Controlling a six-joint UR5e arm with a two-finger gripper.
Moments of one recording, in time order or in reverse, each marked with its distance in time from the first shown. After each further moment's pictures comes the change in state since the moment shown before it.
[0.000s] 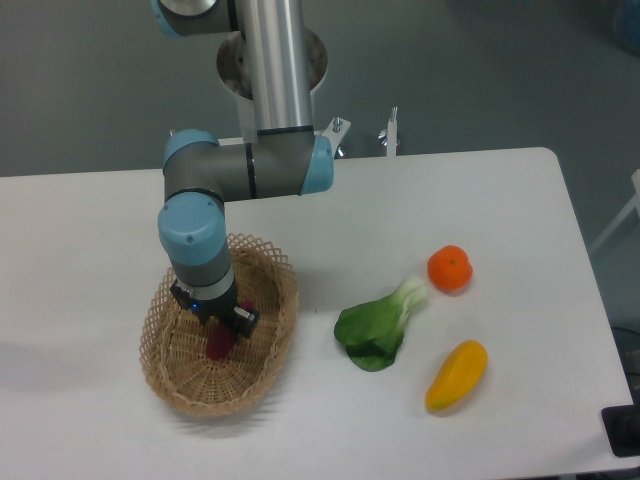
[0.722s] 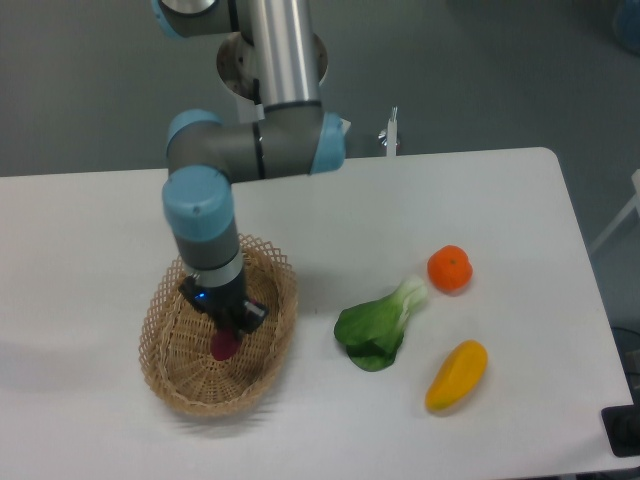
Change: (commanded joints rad) arm 0.153 0.144 0.063 -0.020 -0.002 0.151
